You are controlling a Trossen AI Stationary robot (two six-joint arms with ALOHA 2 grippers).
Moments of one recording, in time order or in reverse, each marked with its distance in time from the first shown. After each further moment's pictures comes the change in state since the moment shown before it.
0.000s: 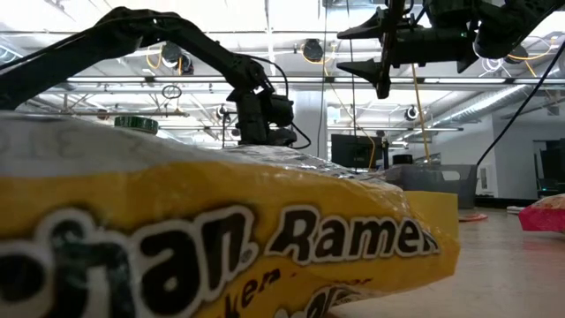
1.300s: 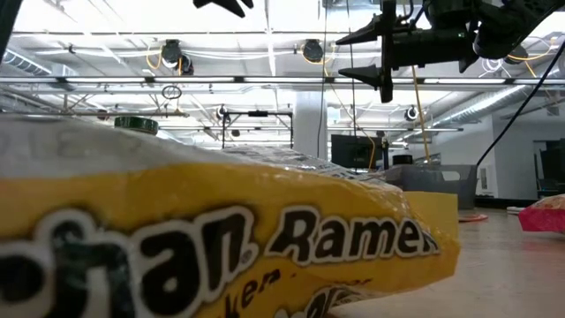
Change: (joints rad) left arm -0.246 -0.639 0.214 -0.084 -0.397 0.132; right arm 0.002 0.000 0.000 0.000 0.133 0.123
